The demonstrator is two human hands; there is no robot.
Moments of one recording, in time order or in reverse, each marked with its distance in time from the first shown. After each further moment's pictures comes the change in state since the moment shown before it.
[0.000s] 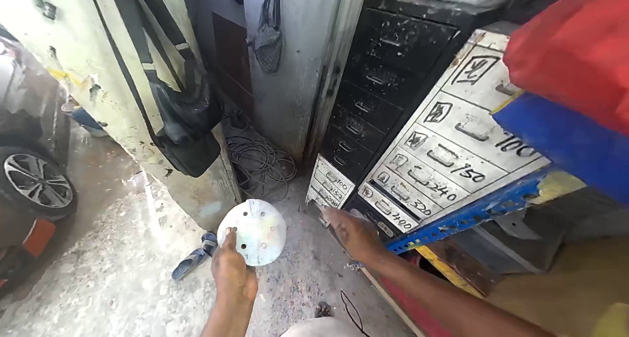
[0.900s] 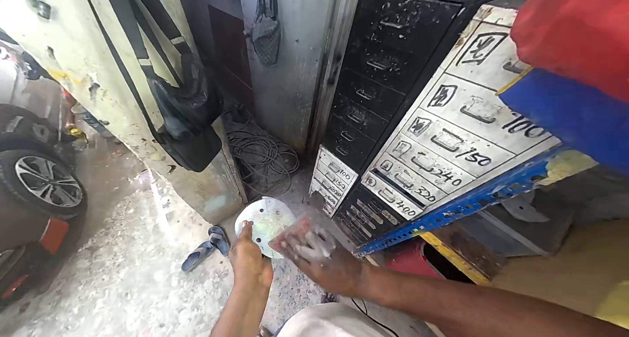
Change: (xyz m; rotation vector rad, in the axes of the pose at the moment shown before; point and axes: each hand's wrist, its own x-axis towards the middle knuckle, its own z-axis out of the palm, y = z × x) left_hand -0.011 -0.015 0.008 0.034 0.007 -0.119; right_hand -0.040 -0.070 0.036 -0.386 0.143 -0.807
